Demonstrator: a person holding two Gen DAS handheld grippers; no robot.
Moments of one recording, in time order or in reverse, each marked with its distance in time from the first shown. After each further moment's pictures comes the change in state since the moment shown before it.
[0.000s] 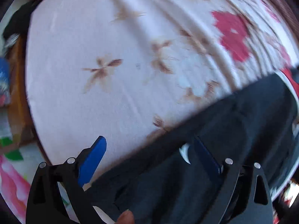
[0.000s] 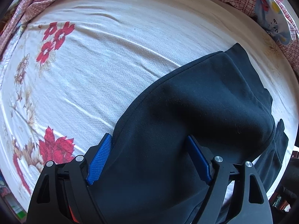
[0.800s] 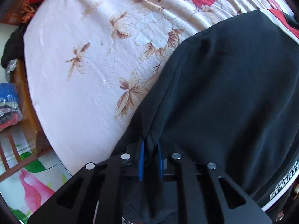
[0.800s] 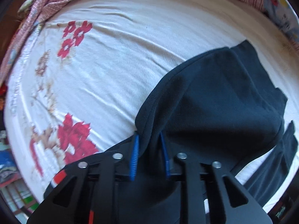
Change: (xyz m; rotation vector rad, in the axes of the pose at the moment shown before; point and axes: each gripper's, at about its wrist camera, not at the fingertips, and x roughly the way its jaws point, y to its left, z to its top) left arm -0.002 -0.084 -0.041 0.141 0.051 0.197; right arm -0.018 -0.027 -0.006 -0.047 0.056 0.198
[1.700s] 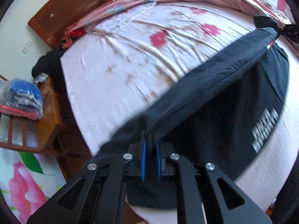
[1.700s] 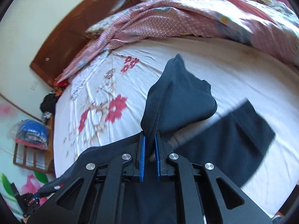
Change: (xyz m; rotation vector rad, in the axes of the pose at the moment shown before) left arm -0.122 -0.086 -0.270 -0.019 -0.483 0.046; right arm -0.146 -0.155 -0.157 -0.202 -0.373 0.387
